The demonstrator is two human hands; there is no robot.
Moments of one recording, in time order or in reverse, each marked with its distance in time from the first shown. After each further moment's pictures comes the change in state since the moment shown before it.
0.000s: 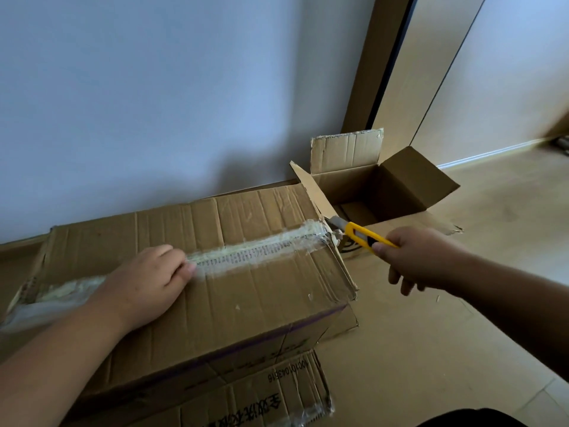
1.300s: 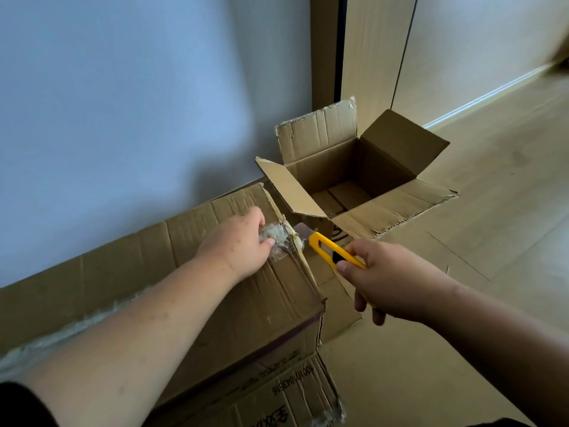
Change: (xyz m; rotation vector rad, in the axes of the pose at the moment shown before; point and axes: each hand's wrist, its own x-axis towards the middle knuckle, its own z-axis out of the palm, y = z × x) left_hand 0.136 0.176 0.020 0.039 -0.100 -0.016; right_hand 0.006 0.035 0.028 0.334 -0.079 -0.058
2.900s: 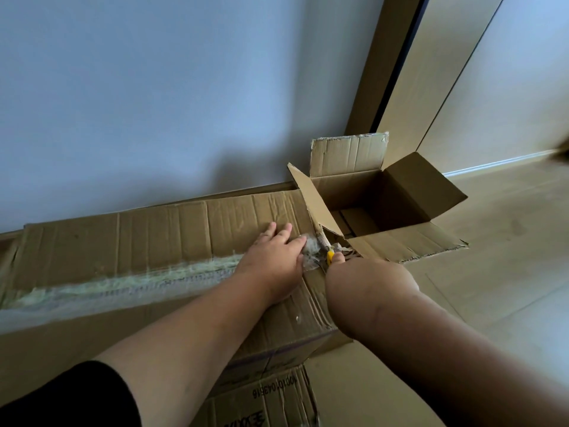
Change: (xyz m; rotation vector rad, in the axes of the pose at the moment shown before) left_hand -0.019 -0.010 0.039 -0.118 -0.115 0.015; right_hand 0.002 -0.094 0.035 -0.969 -0.047 0.126
